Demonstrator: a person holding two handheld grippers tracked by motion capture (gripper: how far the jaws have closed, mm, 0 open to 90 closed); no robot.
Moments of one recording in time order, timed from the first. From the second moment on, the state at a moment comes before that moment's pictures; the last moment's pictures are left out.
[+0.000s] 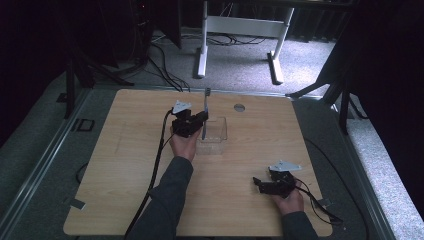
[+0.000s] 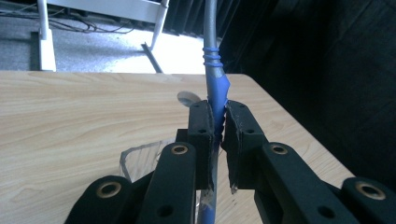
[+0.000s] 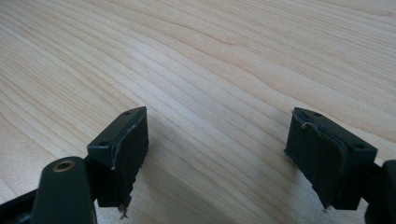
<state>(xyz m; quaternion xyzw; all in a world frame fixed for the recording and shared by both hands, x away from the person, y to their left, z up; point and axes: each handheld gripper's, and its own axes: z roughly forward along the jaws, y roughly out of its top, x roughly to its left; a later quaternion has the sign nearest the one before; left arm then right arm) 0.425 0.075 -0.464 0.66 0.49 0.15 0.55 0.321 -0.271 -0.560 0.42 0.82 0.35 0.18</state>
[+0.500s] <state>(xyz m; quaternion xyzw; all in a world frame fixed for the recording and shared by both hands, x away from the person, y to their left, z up) 0.423 0.070 -0.469 0.69 0.49 0.14 0.52 0.321 -0.270 -0.560 0.42 0.82 0.35 0.18</state>
